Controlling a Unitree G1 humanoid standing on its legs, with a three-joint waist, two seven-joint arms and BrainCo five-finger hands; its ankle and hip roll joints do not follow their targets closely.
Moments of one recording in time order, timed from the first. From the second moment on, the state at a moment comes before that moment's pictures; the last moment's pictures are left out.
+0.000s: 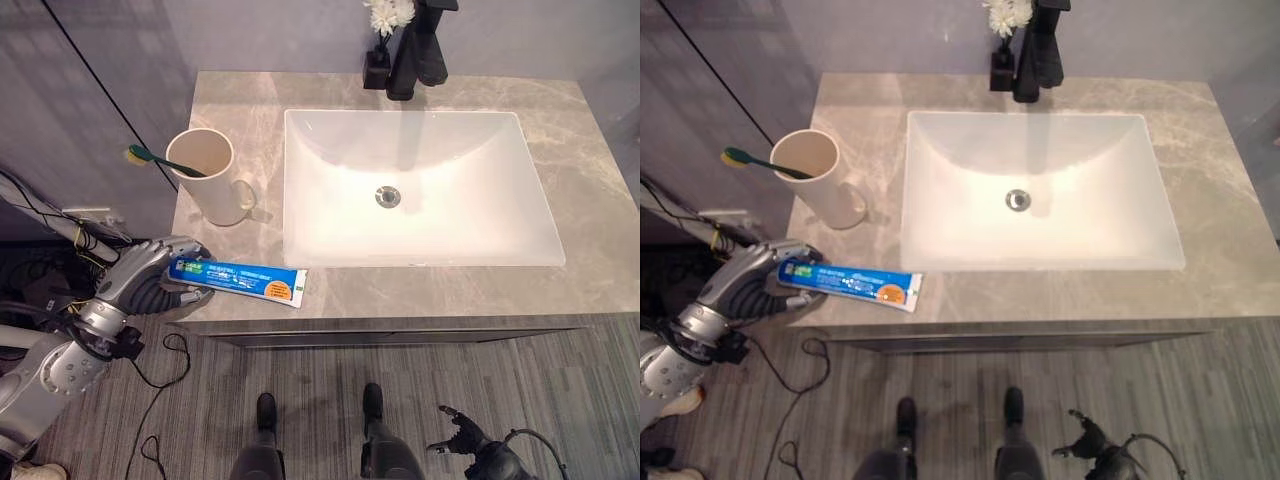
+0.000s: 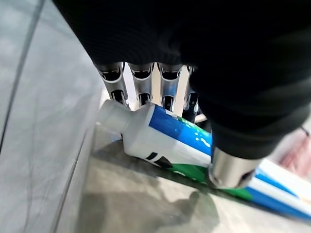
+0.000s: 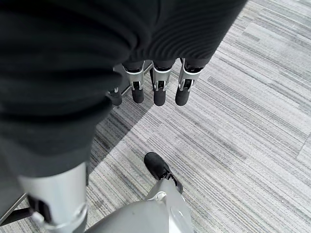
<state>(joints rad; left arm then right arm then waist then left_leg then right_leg) 0.12 1.24 -0.06 -0.14 0.19 -0.36 0.24 0.06 -0.49 0.41 0.87 -0.17 -0.11 -0.07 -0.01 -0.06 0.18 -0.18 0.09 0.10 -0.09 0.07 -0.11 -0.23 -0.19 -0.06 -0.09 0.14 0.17</state>
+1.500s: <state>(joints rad) -0.28 1.17 -0.23 -0.22 0.61 -0.37 0.39 0.27 -0.57 -0.42 0.36 0.08 -0.11 -0.48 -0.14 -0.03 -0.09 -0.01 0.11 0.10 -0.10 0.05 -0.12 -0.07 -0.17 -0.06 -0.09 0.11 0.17</state>
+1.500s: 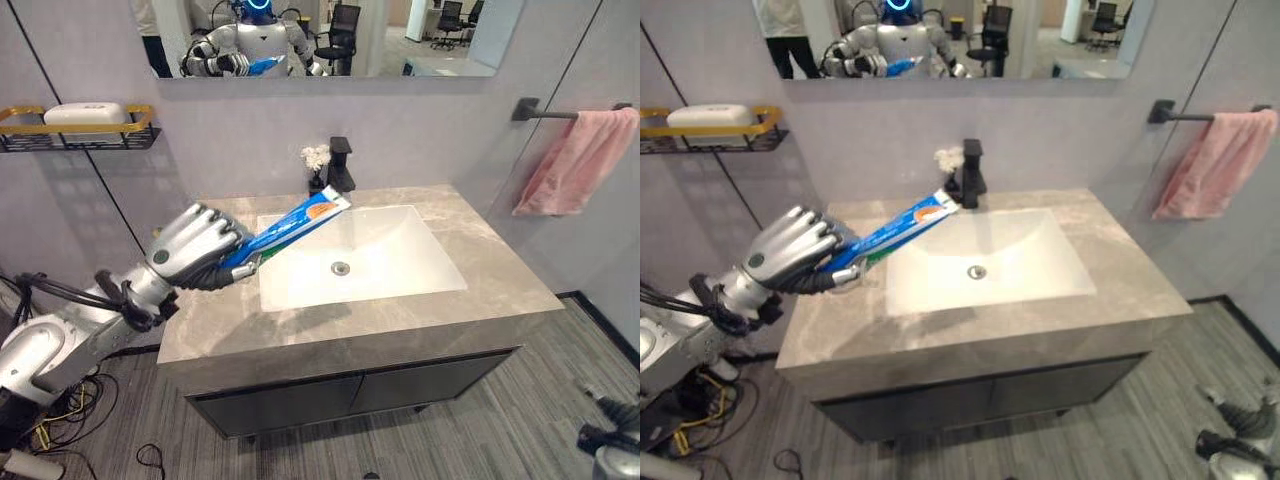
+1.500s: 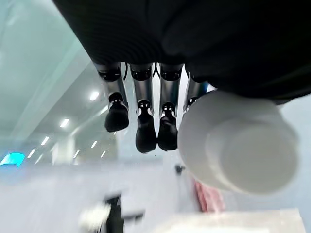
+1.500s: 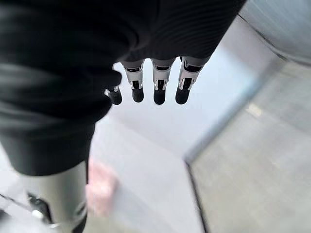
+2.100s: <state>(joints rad) -0.79 1.29 -0.42 -0.16 0.72 -0.30 0.51 -0.22 -0.61 0.21 0.00 0.58 -0.24 -0.19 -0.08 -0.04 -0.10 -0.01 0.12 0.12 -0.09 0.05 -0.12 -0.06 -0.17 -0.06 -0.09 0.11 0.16</state>
